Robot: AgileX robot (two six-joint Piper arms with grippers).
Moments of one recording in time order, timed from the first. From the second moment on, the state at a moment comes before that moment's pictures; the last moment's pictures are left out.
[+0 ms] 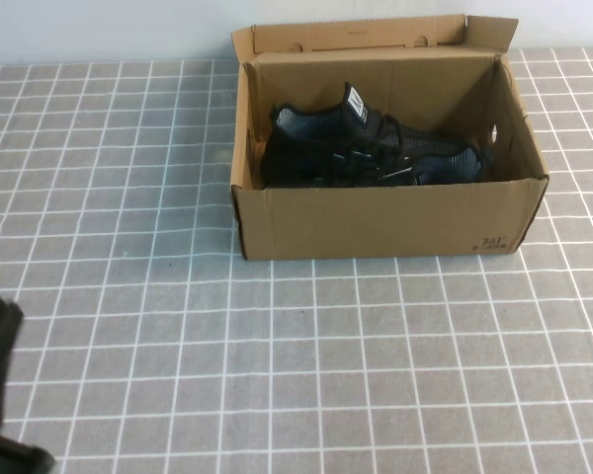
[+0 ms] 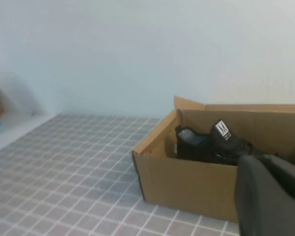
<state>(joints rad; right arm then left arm) 0.43 0.06 -0.54 0.28 0.53 0.02 -0.47 0.35 -0.14 -0.46 -0.25 0.61</state>
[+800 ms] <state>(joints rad) 0.43 0.06 -0.16 0.38 0.10 0.02 -0.47 0.39 0.03 -0.58 -0.25 0.60</state>
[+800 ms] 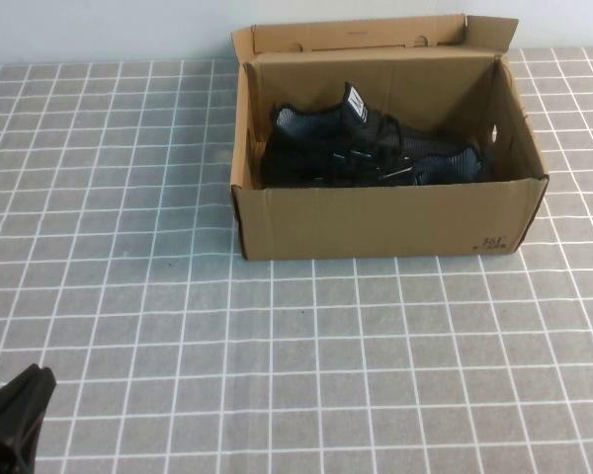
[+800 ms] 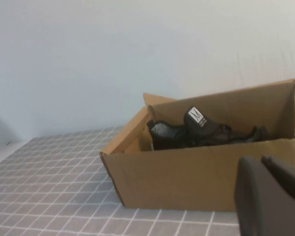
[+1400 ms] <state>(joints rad) 0.12 0.00 0.03 0.25 0.11 -0.08 -0.47 0.39 0.03 -0.59 -0.25 0.60</state>
